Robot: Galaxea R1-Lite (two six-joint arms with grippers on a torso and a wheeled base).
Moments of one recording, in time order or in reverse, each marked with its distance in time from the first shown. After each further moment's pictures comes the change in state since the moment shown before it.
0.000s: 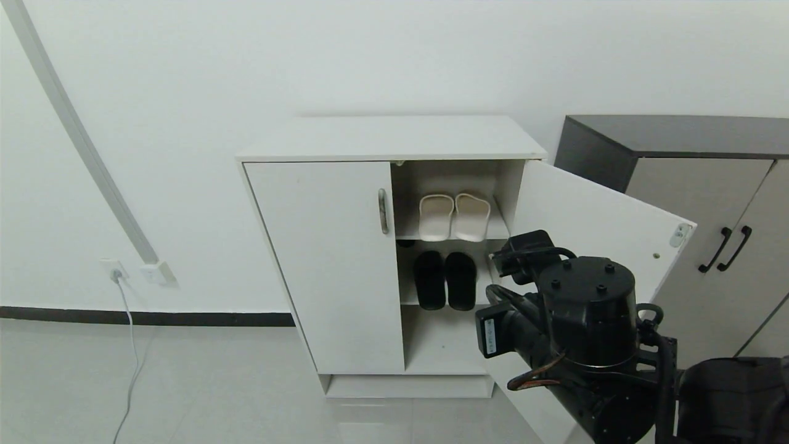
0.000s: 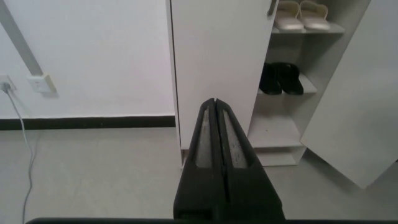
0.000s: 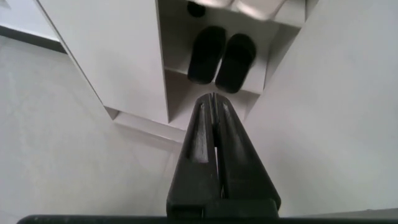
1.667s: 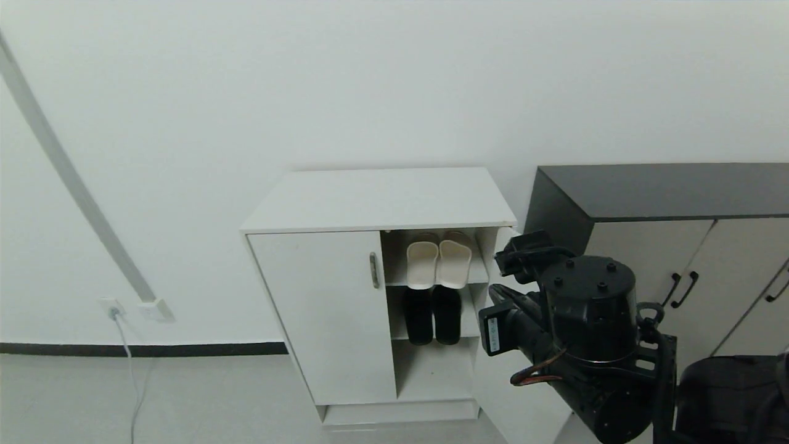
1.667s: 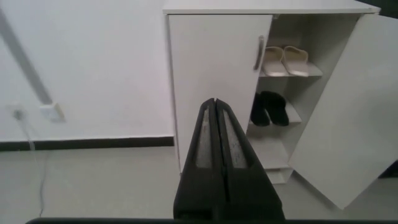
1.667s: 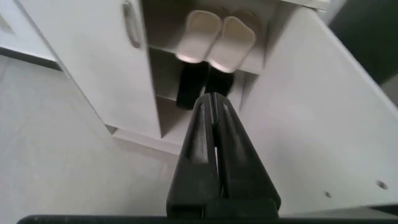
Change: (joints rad) left arm 0.001 0.000 0.000 0.000 0.002 0.000; right arm -0.037 0.007 0.011 -0.017 0.021 -0.016
